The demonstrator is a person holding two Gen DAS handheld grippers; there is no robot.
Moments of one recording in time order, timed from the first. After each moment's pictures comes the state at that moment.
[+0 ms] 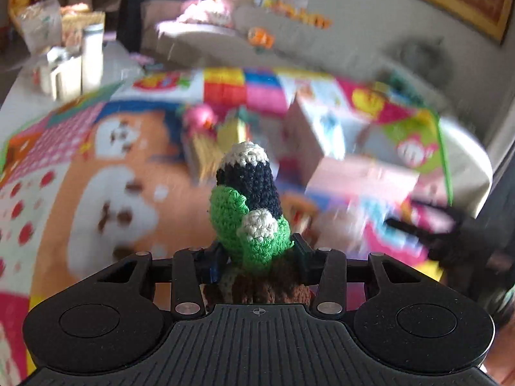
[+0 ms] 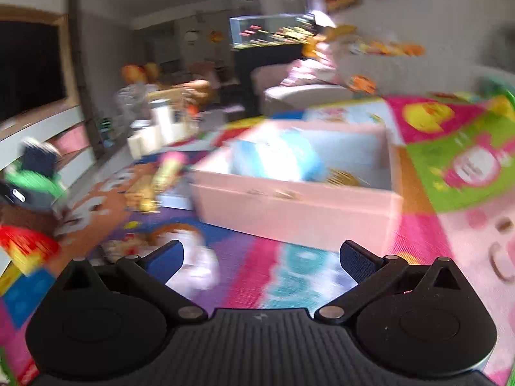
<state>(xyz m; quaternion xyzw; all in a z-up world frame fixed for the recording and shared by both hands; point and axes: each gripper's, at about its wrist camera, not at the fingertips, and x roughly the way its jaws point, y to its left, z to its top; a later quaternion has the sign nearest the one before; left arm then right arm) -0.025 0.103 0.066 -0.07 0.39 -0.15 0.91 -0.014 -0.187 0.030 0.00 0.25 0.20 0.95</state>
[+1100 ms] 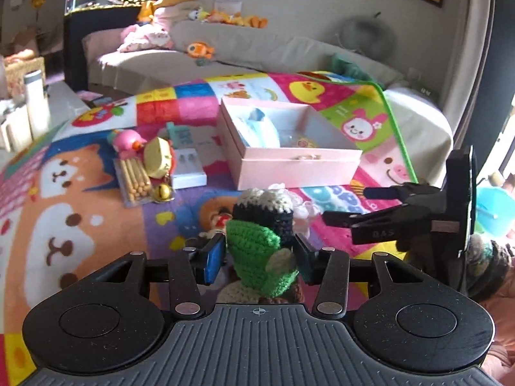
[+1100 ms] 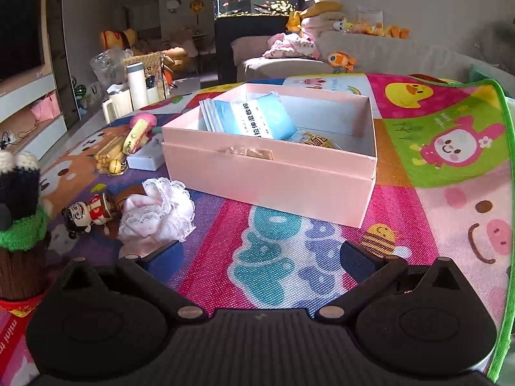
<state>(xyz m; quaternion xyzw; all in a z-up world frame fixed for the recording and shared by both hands) -0.049 0.044 0.076 0.00 0.34 -0.23 0.91 -0.005 -0.203 0.004 -0.01 0.31 0.12 0.94</state>
